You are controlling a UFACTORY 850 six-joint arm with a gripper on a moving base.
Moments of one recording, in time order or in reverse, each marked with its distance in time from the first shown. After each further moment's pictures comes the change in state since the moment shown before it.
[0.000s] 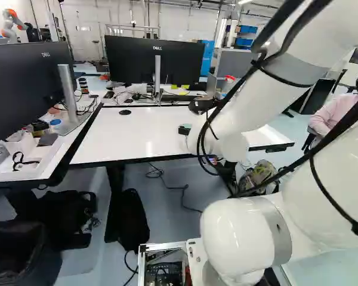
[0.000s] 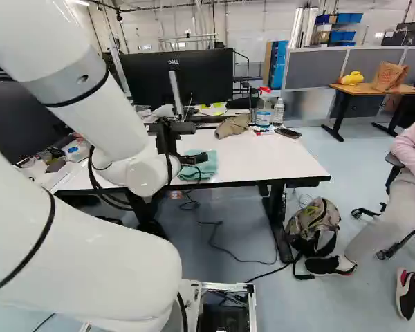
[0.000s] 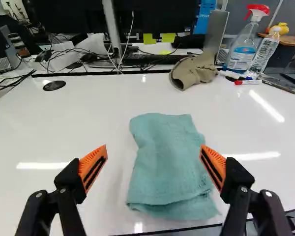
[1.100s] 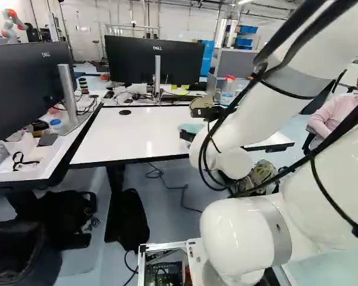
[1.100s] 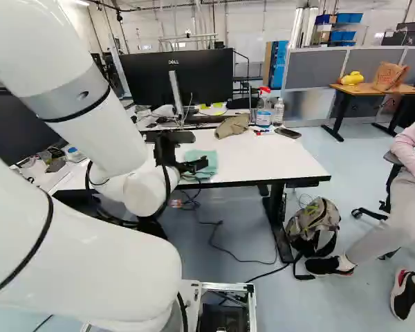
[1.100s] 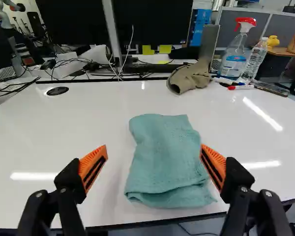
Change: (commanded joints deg) arm -0.4 0.4 4.3 0.0 7.8 0.0
